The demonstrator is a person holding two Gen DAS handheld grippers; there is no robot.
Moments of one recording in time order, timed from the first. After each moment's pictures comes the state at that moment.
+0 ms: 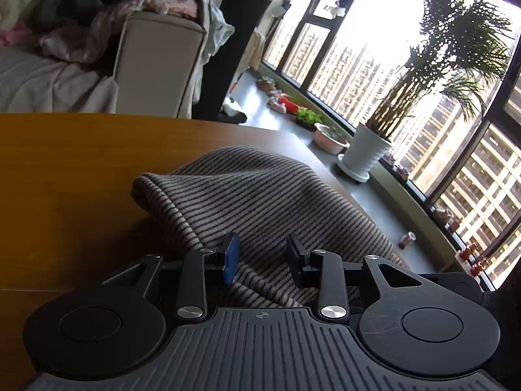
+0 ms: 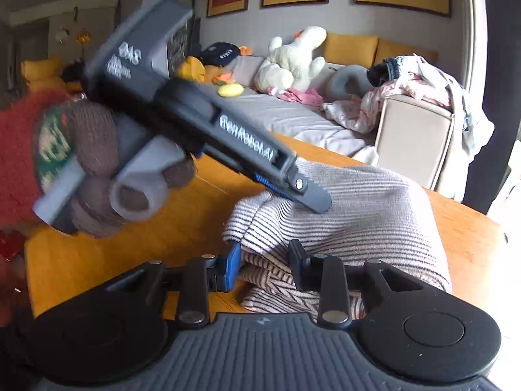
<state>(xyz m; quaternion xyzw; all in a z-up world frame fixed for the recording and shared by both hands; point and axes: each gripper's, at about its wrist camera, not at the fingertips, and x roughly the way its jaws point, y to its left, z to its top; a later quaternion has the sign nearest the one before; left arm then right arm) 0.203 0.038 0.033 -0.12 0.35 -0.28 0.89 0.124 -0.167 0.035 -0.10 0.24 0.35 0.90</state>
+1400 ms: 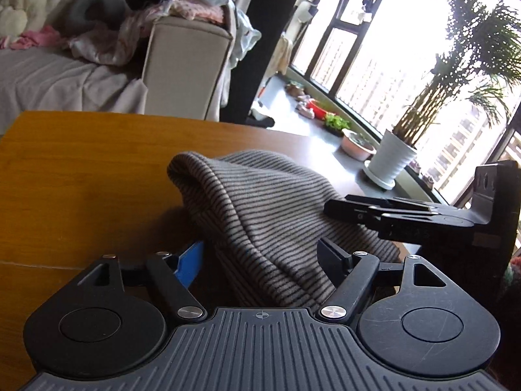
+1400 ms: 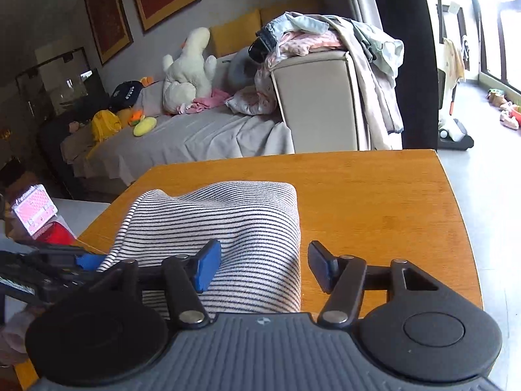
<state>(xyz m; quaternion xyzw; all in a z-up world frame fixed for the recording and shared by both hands) 0.190 0.032 0.034 -0.11 0.37 -0.22 0.90 0.217 -0.257 0.028 0.09 0.31 0.23 0.92</state>
